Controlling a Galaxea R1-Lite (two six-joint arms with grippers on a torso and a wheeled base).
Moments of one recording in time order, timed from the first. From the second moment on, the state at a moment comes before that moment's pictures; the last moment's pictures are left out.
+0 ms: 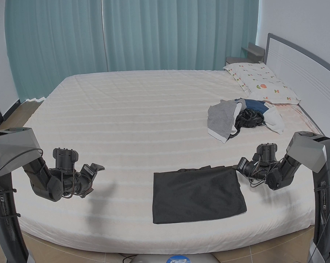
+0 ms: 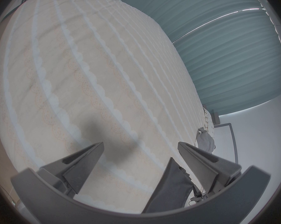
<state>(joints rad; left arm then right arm) -0.07 2.23 -0.72 -0.82 -0.16 -1.06 0.10 2.52 -1.07 -0.90 0.25 0.71</state>
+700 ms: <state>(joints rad) -0.07 2.23 -0.72 -0.82 -0.16 -1.06 0.08 2.51 -1.06 -0.90 0.25 0.72</state>
